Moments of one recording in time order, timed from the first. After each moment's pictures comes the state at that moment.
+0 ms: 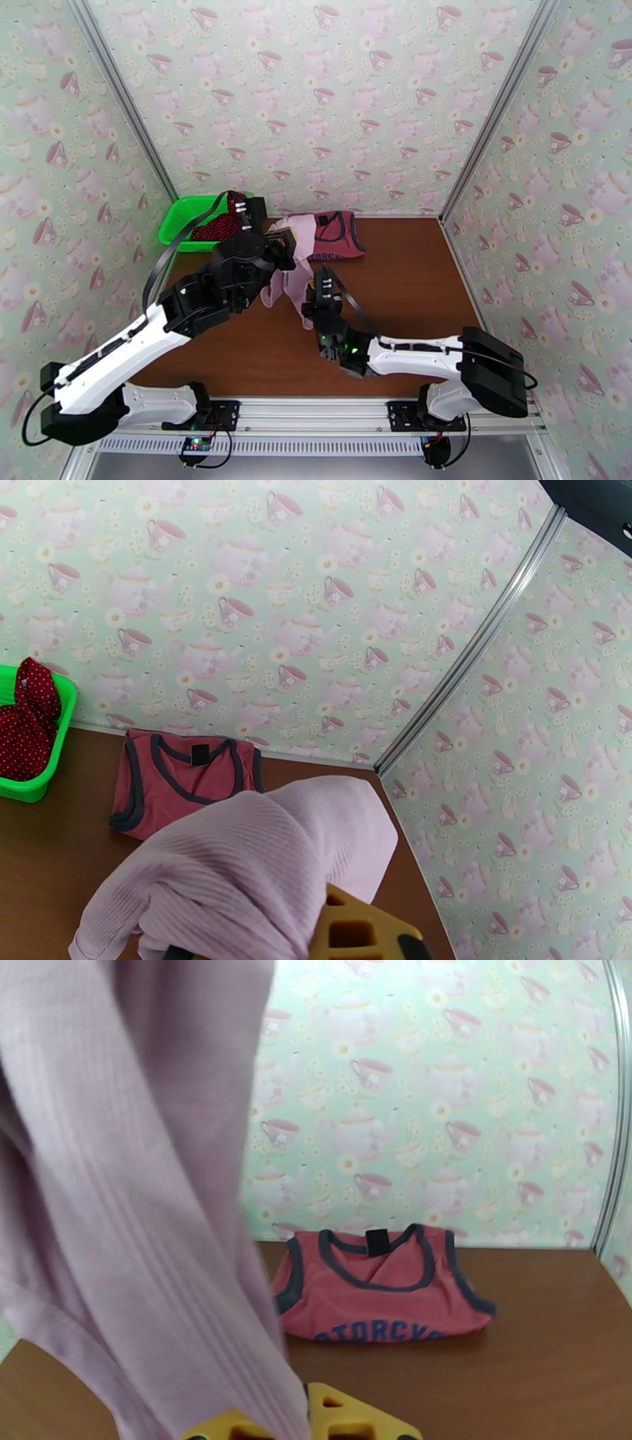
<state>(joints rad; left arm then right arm) -1.00 1.22 1.51 -0.52 -0.60 -0.63 1.18 1.41 0.73 0.61 0.97 0.07</state>
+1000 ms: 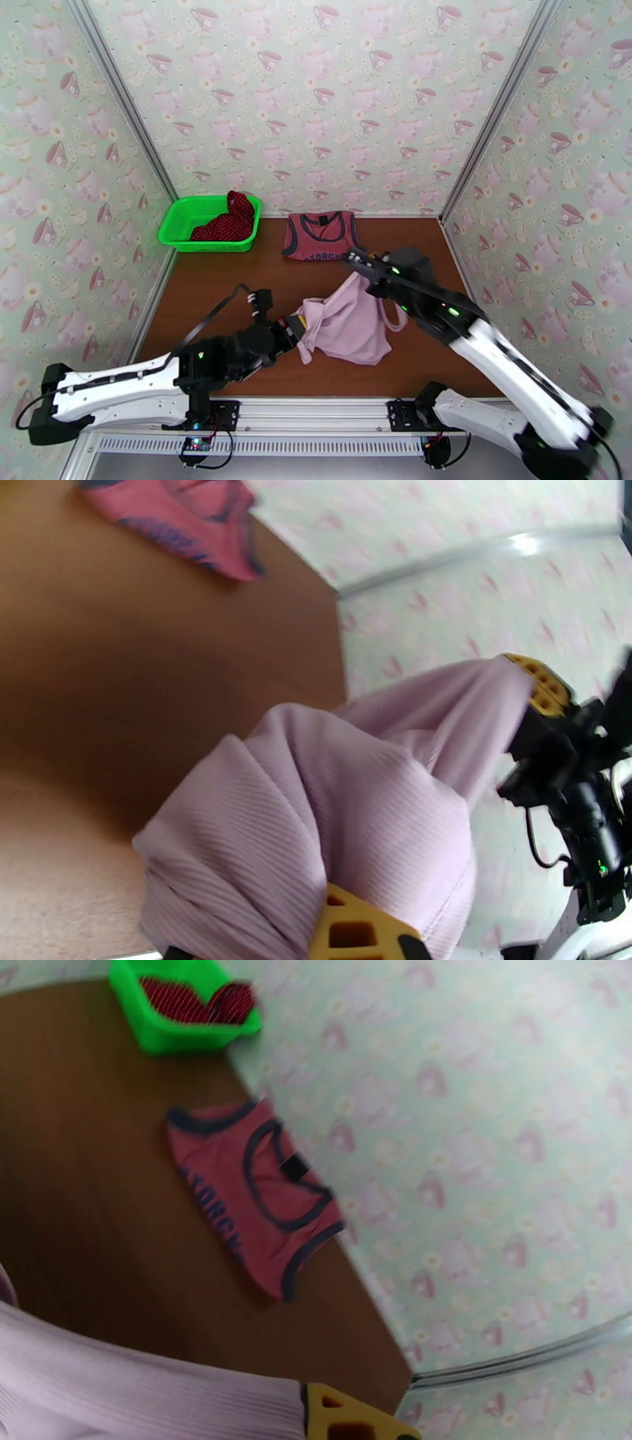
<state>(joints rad) -1.27 0.85 0.66 -0.30 -0.51 -1.48 0.63 1.14 1.11 -0.55 0.24 -0.73</state>
